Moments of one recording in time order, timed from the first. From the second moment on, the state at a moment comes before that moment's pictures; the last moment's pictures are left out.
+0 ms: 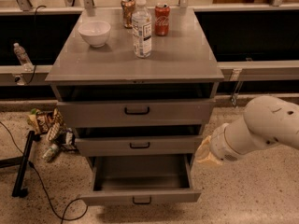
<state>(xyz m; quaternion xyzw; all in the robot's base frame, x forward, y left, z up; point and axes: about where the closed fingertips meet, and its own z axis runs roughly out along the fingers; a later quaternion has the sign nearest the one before) 0.452 -0.164 0.683 -0.61 0.76 0.09 0.21</state>
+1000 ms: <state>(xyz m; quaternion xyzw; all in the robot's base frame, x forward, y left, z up) 0.482 -0.165 0.577 -0.63 0.73 0.08 0.24</state>
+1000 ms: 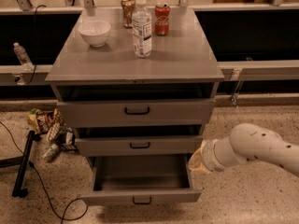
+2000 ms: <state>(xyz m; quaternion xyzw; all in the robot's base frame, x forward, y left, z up) 0.479 -0.183 0.389 -0.64 0.71 0.16 0.24</state>
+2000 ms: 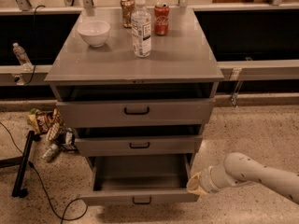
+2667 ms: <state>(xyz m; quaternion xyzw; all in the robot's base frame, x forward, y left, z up) 0.481 -0.180 0.354 -0.63 0.72 0.17 0.24</state>
